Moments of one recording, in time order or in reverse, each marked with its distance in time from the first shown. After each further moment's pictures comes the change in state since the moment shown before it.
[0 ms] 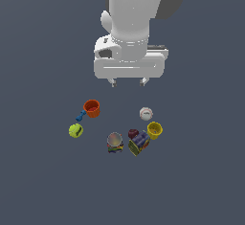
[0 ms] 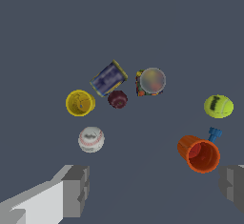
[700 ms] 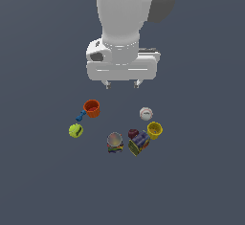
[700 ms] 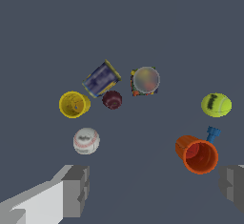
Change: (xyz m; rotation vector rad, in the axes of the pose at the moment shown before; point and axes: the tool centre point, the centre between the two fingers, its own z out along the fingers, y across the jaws) arm 0.001 0.019 0.007 0.018 -0.003 0.021
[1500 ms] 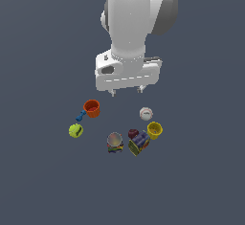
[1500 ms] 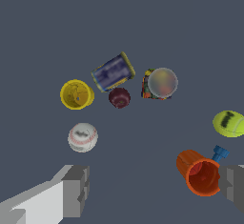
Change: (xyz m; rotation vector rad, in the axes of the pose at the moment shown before) arm 0.000 -0.015 0.032 -0.016 0.000 -0.184
